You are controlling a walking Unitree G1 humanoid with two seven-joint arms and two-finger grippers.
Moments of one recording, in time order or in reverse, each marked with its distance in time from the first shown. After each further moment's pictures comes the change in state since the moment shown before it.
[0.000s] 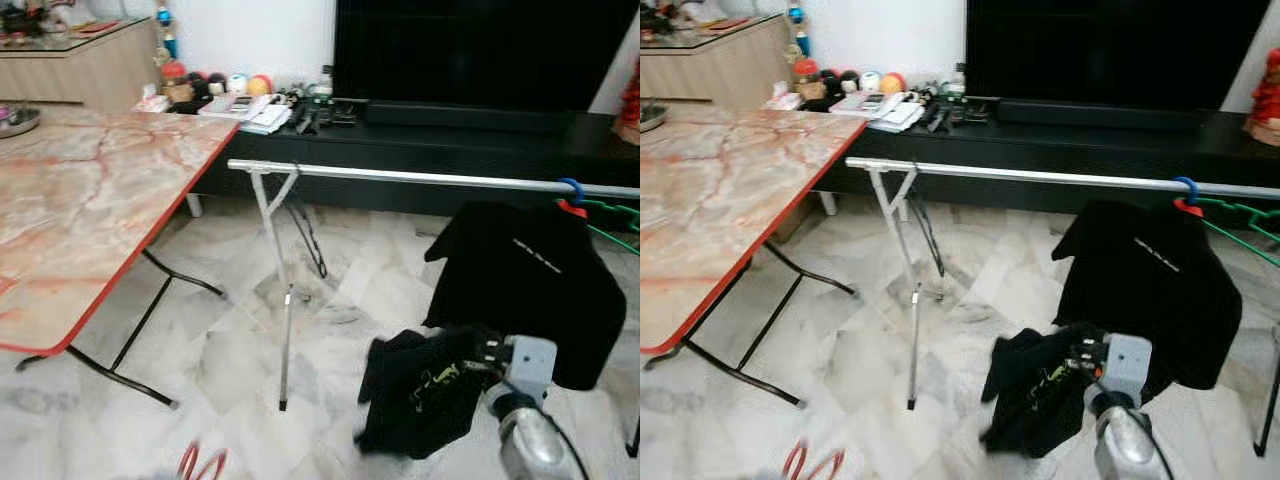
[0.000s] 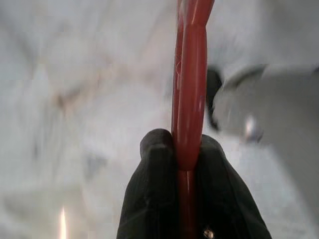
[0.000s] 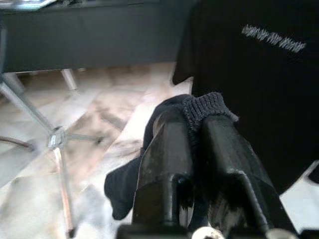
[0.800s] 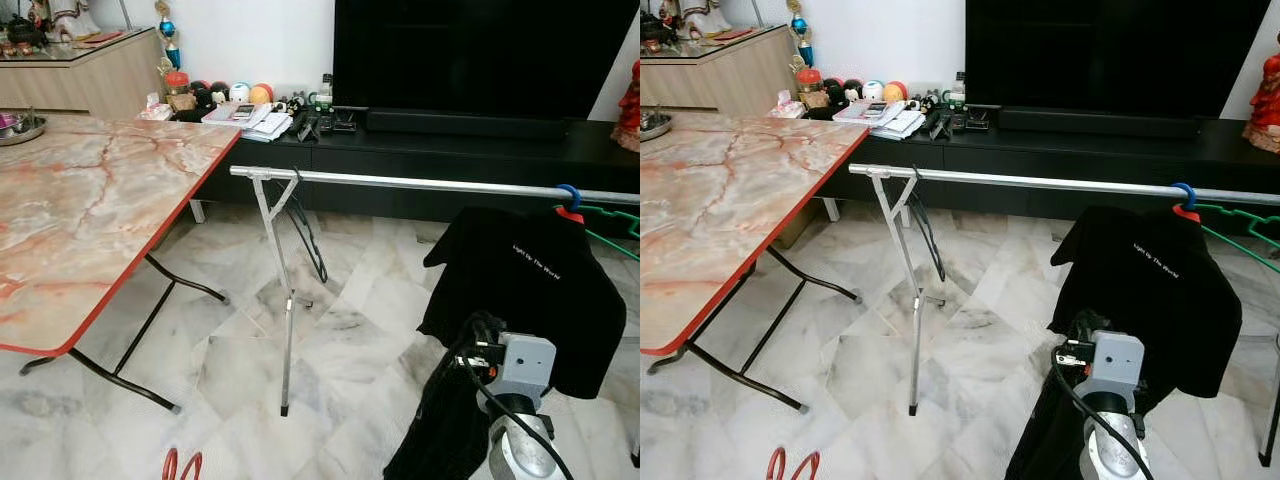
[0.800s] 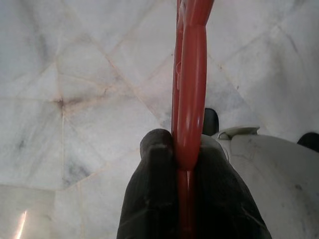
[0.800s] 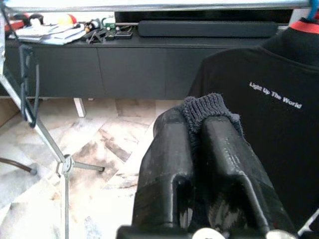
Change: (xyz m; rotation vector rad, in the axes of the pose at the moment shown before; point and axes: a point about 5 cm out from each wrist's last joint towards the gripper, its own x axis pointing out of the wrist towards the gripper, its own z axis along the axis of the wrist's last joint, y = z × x) left arm 0.004 -0.009 0.023 -0.213 -0.101 0.066; right arm -0.021 0.021 0.017 -0.087 -0.108 0.036
